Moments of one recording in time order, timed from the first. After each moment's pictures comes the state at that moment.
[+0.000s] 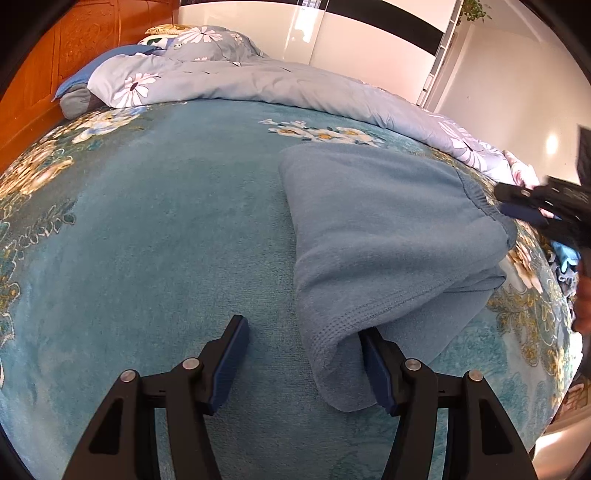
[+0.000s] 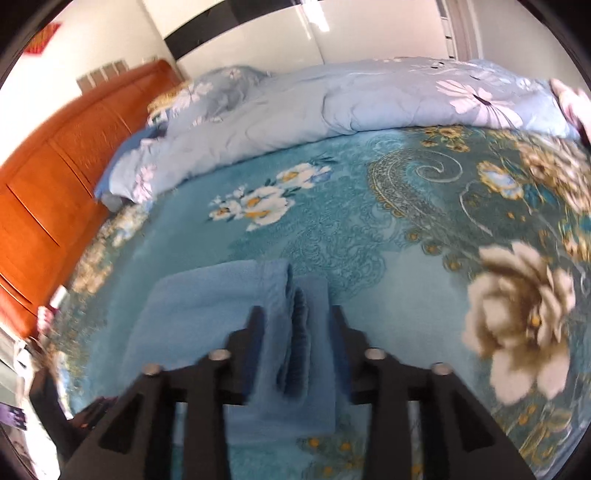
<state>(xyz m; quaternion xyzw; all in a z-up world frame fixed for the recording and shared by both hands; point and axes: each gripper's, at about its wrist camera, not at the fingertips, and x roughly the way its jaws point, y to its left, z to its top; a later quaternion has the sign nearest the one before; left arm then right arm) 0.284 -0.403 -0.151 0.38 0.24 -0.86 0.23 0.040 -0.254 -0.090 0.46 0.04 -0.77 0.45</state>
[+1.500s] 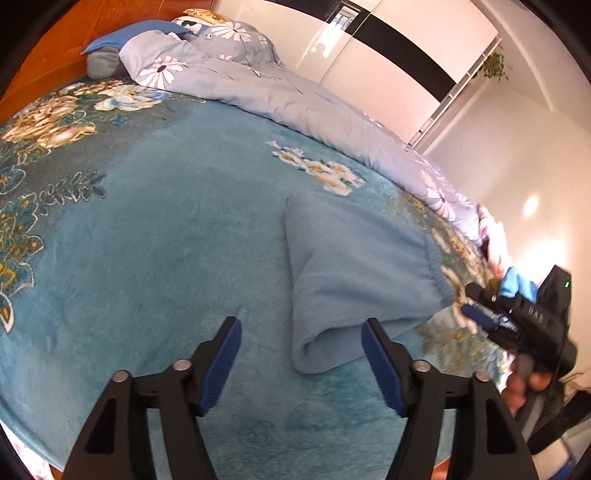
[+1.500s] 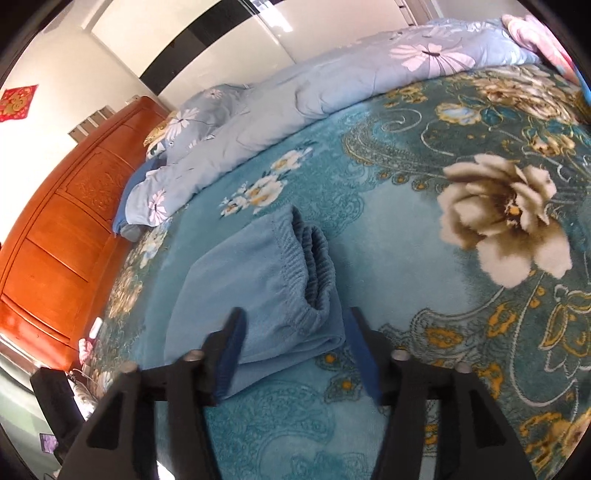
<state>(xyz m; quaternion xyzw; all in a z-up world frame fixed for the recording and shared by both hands) 0.335 -0.407 -0.104 0.32 0.35 -0.86 0.20 0.067 -0.196 -0.095 0.49 -0.05 -0.75 0.44</state>
